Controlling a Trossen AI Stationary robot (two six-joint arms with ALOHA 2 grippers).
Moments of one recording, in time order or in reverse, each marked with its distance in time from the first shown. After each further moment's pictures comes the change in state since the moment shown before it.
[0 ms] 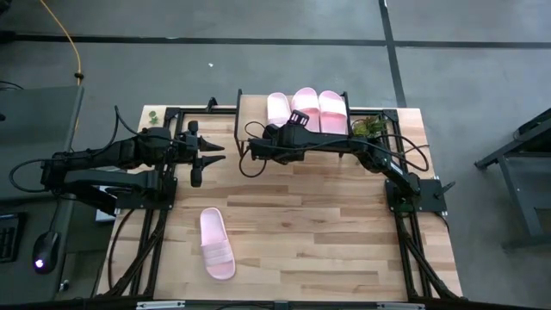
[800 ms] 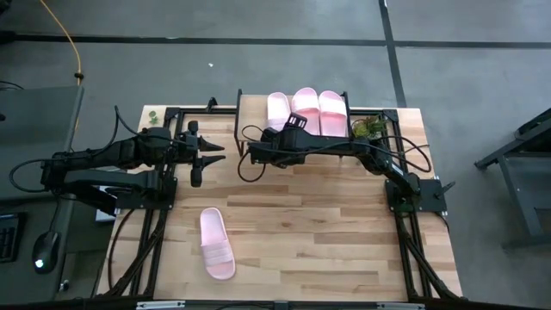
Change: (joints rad) left arm 0.000 0.000 0.000 0.000 0.000 0.000; right arm 0.040 -0.016 0.000 0.034 -0.006 -0.030
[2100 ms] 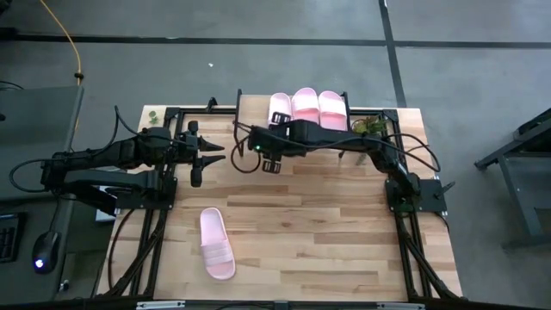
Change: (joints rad) left arm 0.000 0.000 0.000 0.001 0.000 0.000; right arm -0.013 -0.086 0.002 0.288 -0.335 -0.361
